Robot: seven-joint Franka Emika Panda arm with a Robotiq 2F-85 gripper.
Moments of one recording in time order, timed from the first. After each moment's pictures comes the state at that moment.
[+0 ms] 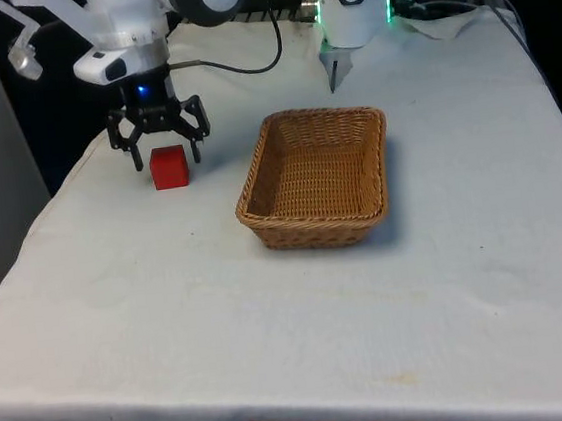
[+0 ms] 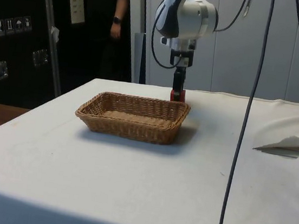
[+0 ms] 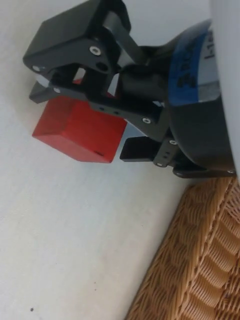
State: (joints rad) arm -0.03 0.57 -0.48 -2.08 0.51 2.58 -1.05
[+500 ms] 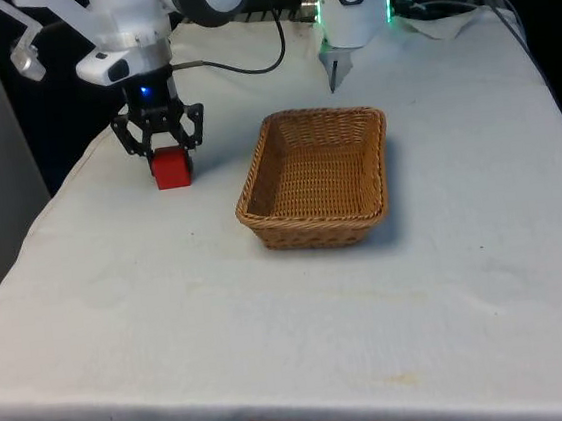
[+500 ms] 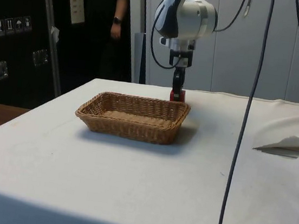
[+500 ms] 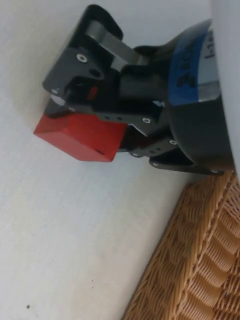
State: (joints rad) arm -0.02 0.57 -0.48 -2.08 0.51 2.58 -1.05
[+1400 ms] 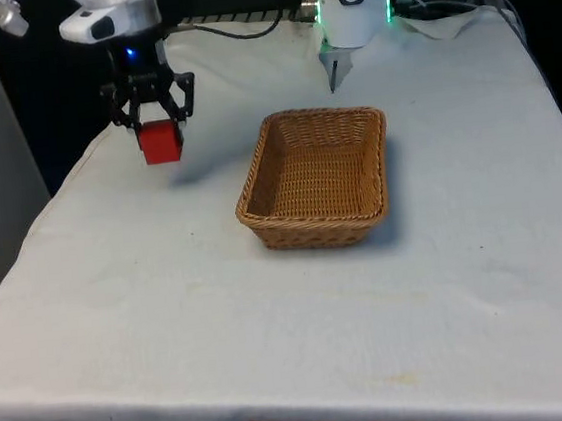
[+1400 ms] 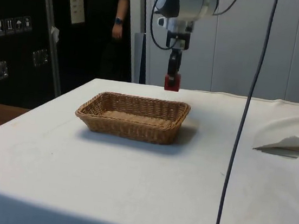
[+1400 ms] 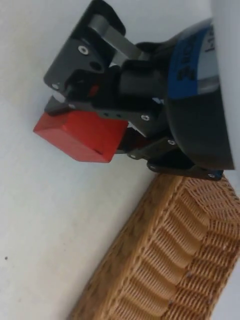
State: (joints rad) arm -0.01 0.44 -0.50 -2.09 0.43 2.53 -0.97
